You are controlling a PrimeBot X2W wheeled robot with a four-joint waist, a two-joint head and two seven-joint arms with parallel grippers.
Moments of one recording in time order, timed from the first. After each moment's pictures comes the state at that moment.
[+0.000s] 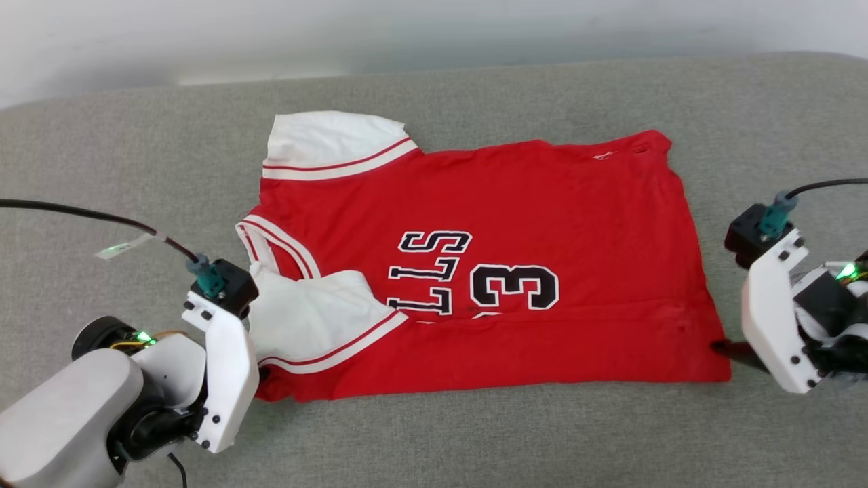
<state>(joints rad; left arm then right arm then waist) -0.58 0.85 -0.87 0.06 -0.99 -0.04 0.70 -0.82 -0.86 1.02 0.23 0.98 0.13 0.82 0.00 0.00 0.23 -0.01</state>
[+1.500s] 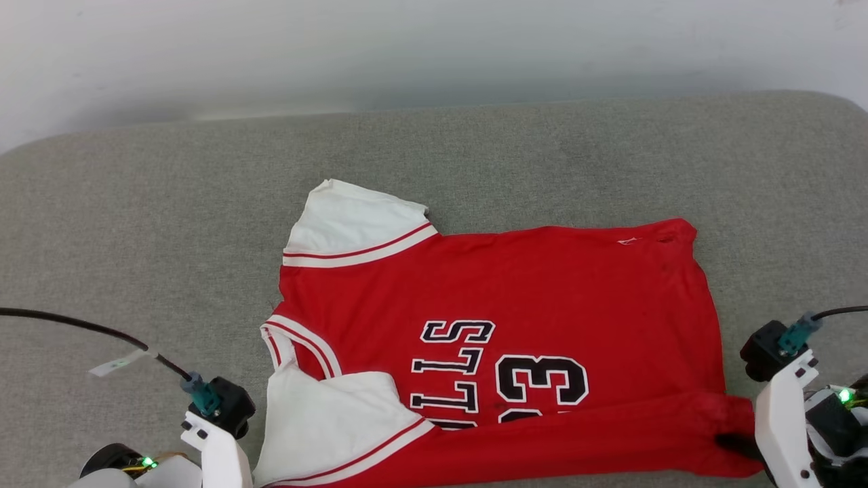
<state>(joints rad) -0.31 0.95 -0.90 -0.09 -1.09 0.03 0.59 -0.56 -0.93 1.09 0.21 1.12 0.13 0.53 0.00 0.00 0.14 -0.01</state>
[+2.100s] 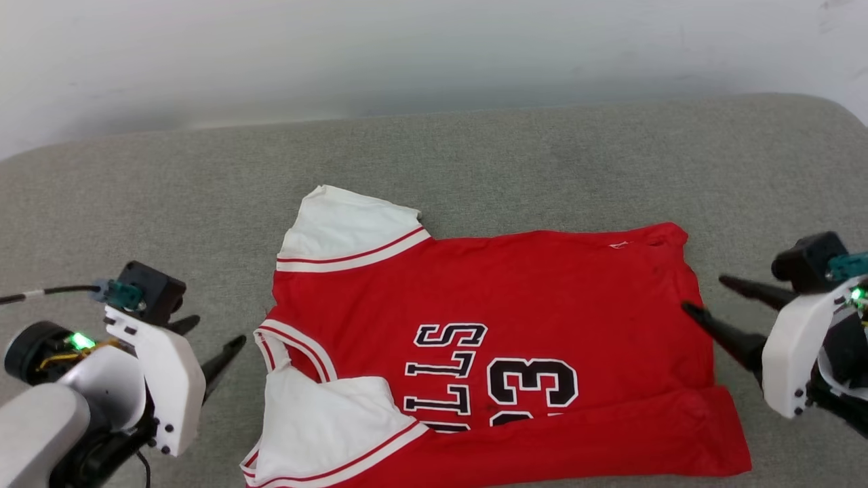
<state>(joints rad) -0.43 0.97 -0.77 -0.06 -0.94 0.08 0.37 -0.57 -0.85 0.88 0.23 0.91 0.13 0.18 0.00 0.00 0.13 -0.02</state>
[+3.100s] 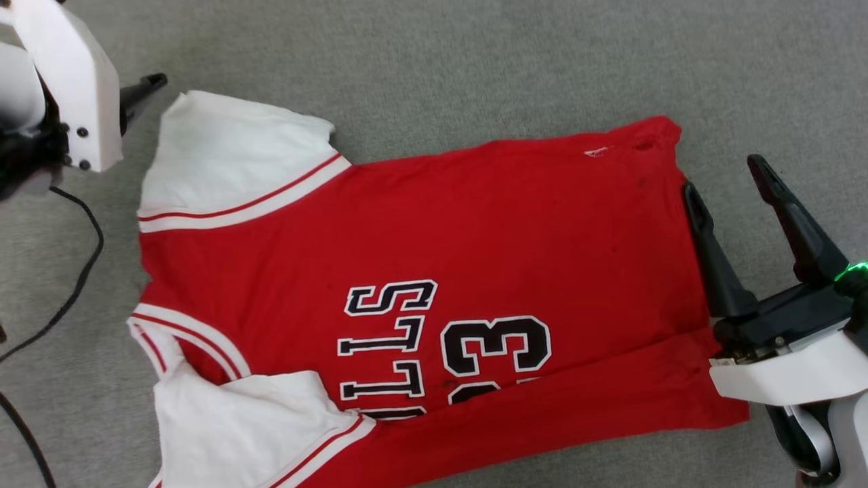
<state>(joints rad) -1.09 0.82 -0.69 0.30 -0.97 -0.01 0.73 -0.21 -0.30 0.15 -0.19 0.24 0.13 -0.17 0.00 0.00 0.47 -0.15</state>
